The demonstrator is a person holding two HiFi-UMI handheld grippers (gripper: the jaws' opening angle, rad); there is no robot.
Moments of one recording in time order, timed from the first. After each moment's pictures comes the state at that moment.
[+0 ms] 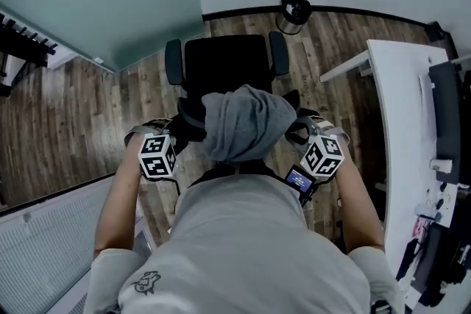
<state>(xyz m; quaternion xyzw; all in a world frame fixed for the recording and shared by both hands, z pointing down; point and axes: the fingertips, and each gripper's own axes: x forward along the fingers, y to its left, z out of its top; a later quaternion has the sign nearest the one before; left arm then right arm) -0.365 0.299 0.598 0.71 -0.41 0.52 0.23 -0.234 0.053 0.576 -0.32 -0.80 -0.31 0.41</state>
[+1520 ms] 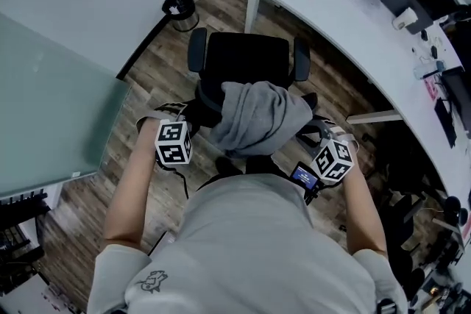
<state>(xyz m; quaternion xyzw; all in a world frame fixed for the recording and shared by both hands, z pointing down) -0.224 0.020 0.603 0.79 -0.15 0.60 -0.03 0.051 -0.028 0.578 0.03 -0.86 -0.13 0.49</state>
